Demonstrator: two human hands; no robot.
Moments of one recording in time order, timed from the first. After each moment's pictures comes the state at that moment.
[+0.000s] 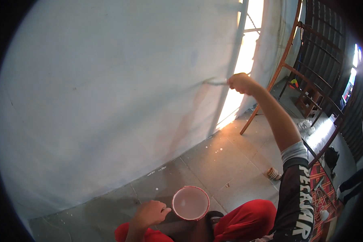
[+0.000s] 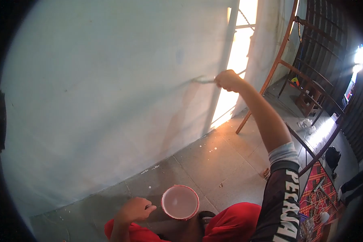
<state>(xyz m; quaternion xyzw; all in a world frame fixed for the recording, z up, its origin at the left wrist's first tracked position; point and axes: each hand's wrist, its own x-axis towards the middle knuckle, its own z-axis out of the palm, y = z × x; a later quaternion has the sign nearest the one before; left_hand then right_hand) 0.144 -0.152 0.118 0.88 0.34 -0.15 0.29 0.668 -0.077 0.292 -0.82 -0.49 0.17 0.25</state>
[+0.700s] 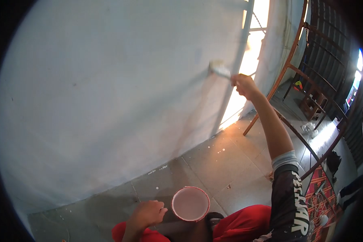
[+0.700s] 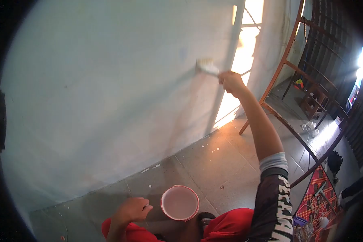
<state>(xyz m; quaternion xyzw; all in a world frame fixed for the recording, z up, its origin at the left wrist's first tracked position) 0.138 -0.154 0.111 0.89 0.35 -0.12 0.27 0.663 -0.074 0.258 -0.66 -0.36 0.27 0.61</state>
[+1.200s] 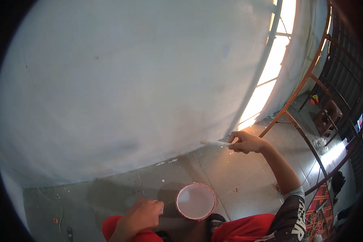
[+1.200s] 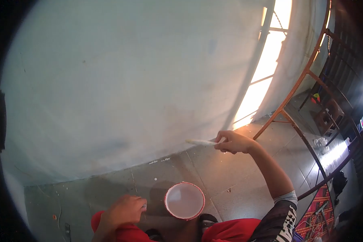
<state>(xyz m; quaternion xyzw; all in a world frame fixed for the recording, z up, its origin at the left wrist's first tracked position) 0.103 -0.177 0.125 0.93 0.29 -0.02 0.24 0.546 -0.157 0.155 -0.70 -0.54 0.43 0.19</state>
